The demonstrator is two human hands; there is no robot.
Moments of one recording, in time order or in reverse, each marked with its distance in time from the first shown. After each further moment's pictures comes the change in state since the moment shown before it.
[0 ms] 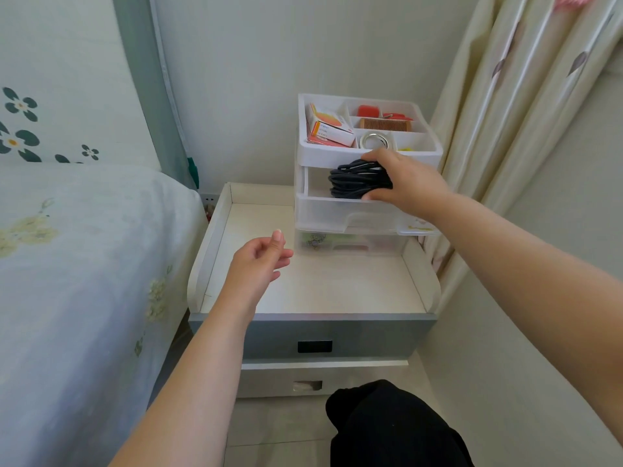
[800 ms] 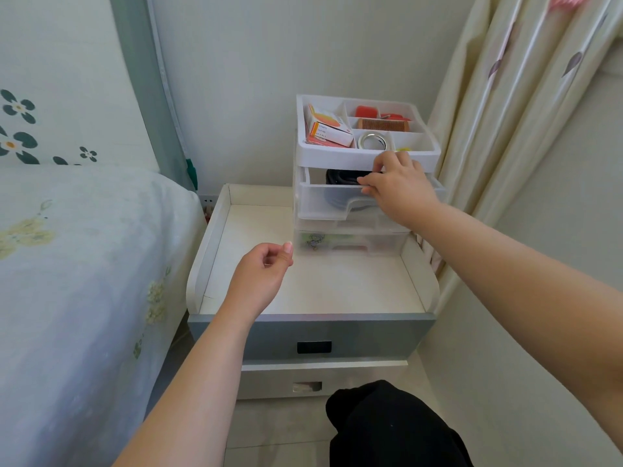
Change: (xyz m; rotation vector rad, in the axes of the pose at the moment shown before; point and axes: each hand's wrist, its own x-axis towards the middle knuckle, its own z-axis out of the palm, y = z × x) left_hand -0.001 -0.010 0.003 0.284 -0.030 0.103; right_hand 0.004 0.001 0.027 -0.296 0.098 -0.041
